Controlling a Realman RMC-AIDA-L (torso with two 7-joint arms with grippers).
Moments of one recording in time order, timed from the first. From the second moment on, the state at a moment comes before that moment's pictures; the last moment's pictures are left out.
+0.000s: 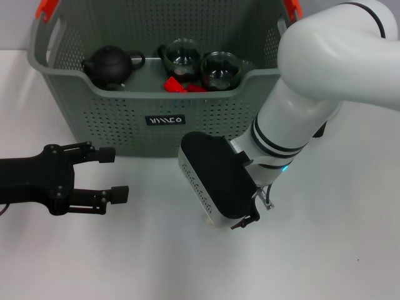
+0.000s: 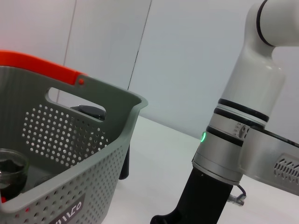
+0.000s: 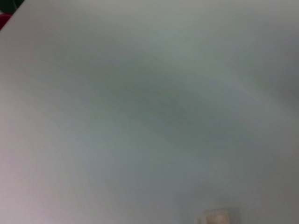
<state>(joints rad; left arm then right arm) -0.47 -2.11 0.31 0.95 2.27 2.00 -1.43 1.11 2.12 -1.98 -0.71 -2.26 -1.16 1.70</state>
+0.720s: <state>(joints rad) -0.48 -2.11 0.31 0.95 2.27 2.00 -1.43 1.11 2.12 -1.99 -0.70 -2.25 -1.12 1.72</state>
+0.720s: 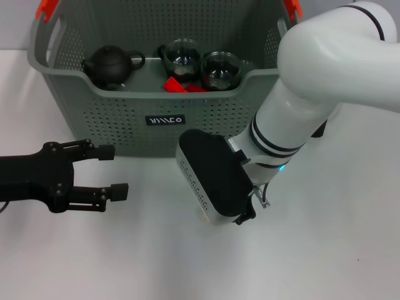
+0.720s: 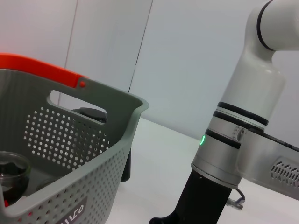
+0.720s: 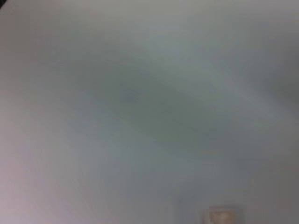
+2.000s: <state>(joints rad) -0.48 -2.09 0.28 0.98 2.28 2.04 -1.45 0.99 2.10 -1.38 -1.25 -2.33 -1.23 1.87</state>
